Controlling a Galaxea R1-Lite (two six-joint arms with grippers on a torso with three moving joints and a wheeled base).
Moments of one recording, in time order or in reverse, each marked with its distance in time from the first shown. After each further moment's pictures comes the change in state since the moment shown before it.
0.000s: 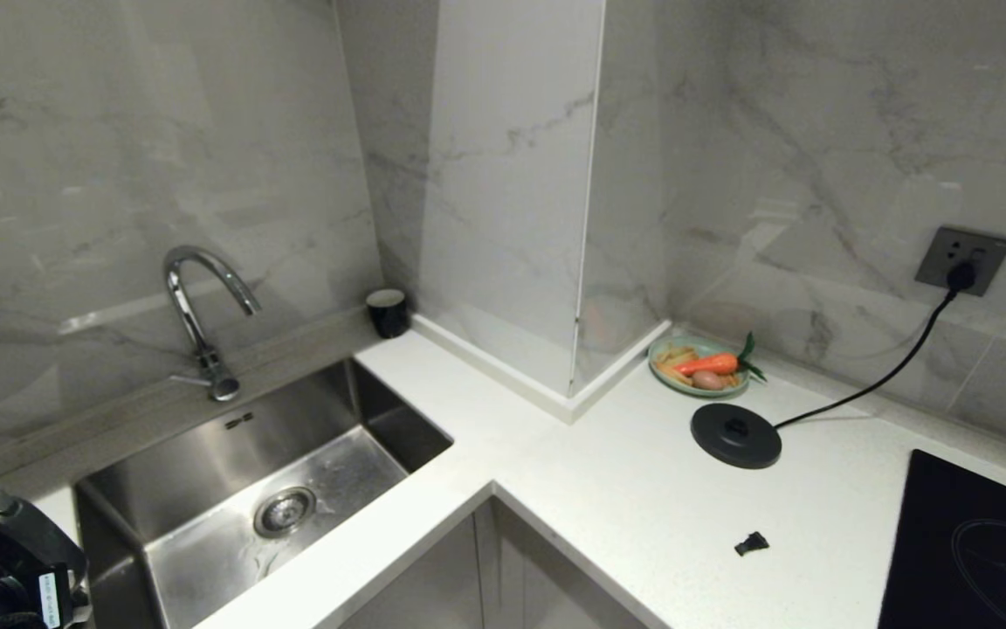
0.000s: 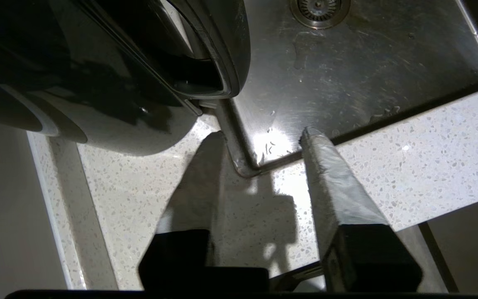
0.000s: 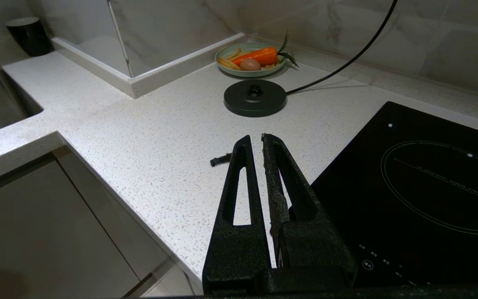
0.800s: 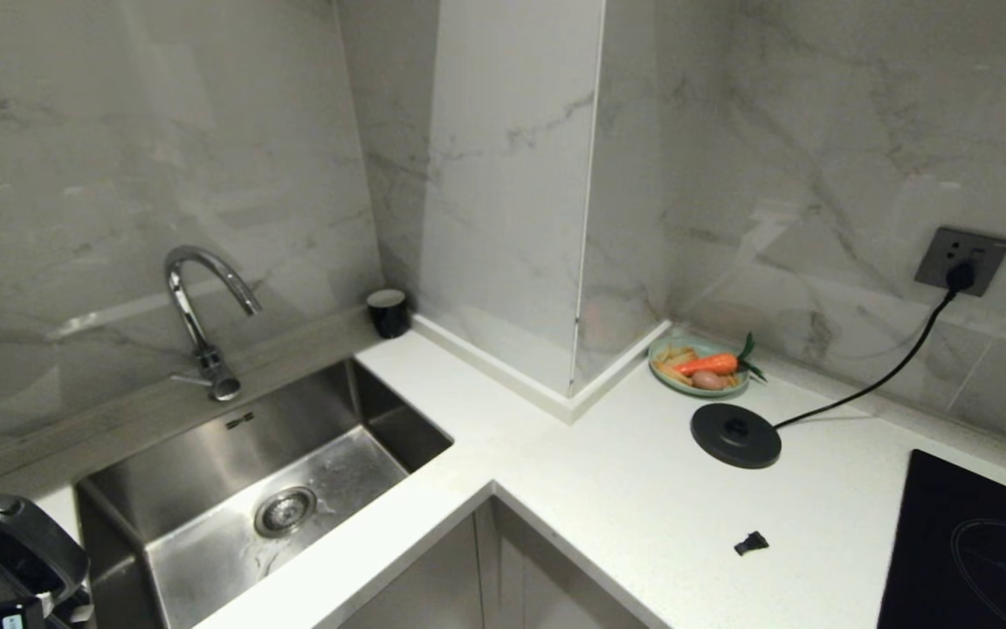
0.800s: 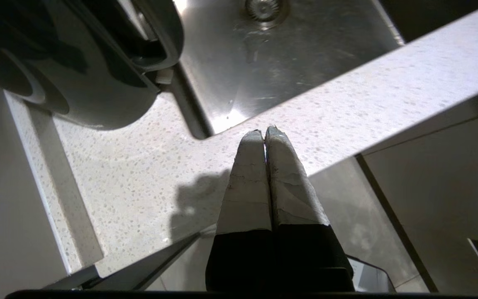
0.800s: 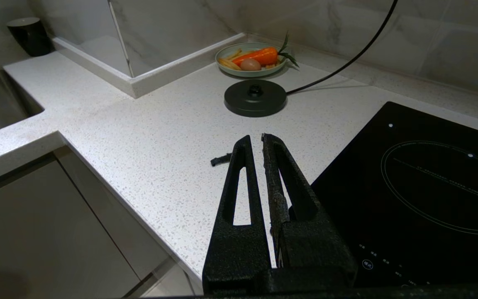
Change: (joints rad) left arm -0.305 -0.465 -0.136 0.572 0.118 -0.179; right arm 0.000 0.000 0.000 0.000 0.000 0.000
